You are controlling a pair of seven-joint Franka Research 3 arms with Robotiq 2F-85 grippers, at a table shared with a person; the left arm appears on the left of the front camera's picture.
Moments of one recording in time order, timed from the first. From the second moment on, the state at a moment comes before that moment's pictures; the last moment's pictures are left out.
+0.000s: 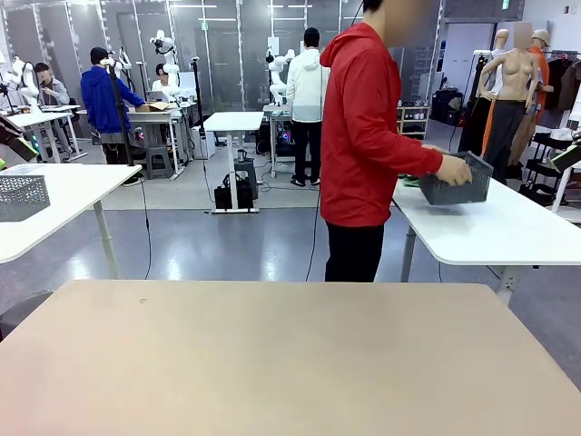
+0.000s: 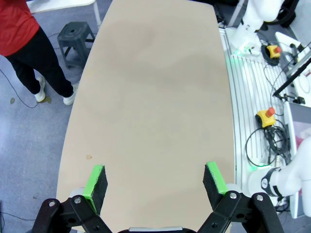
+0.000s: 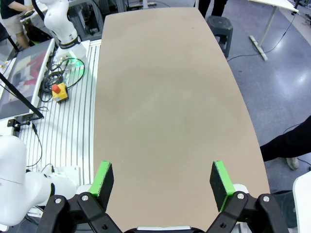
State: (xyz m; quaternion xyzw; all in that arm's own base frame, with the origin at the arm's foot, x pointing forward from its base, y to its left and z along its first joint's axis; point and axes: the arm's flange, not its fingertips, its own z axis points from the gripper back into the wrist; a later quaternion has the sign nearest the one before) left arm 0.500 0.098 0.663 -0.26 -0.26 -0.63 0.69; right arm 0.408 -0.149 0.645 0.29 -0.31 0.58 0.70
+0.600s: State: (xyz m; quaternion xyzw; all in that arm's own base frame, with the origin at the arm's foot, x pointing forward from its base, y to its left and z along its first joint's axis) left arm 0.500 0.098 0.663 -0.26 -0.26 -0.63 0.69; right arm 0.408 -0.149 0.645 0.29 -0.31 0.58 0.70
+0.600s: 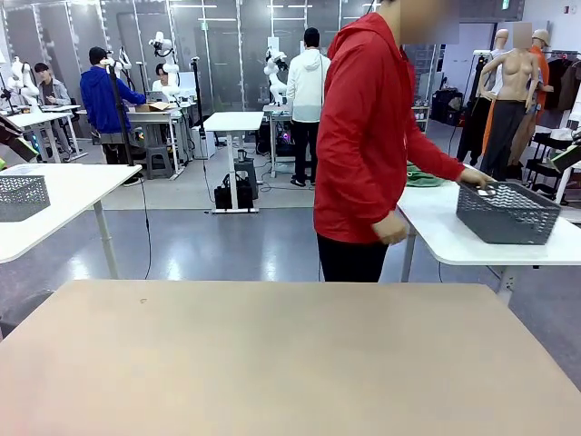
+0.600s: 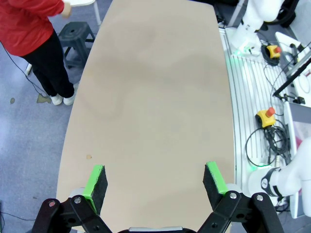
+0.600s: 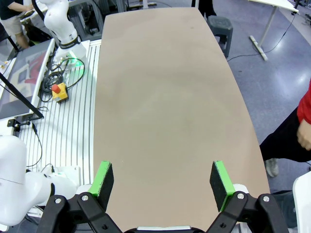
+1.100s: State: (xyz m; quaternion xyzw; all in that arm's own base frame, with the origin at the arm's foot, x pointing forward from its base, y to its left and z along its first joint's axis) left arm 0.500 0.098 0.663 -0.26 -0.26 -0.63 0.69; right arm 0.408 -0.149 0.645 0.29 -0.31 0.58 0.70
